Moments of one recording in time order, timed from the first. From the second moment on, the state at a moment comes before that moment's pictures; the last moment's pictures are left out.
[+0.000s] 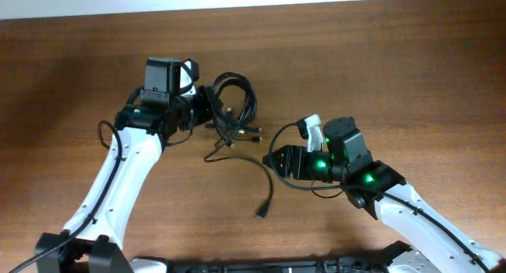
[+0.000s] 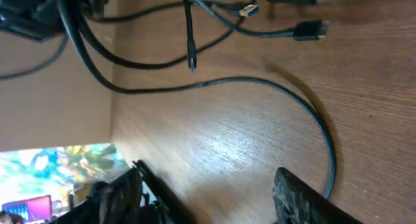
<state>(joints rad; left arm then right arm) -0.19 1.51 1.15 -0.56 0.41 -0.58 0.47 1.20 0.59 -0.09 -0.63 0.78</state>
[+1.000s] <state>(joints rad) -0.39 1.50 1.15 -0.67 0.27 -1.46 0.64 1.42 0.59 0.49 -0.30 0.74</state>
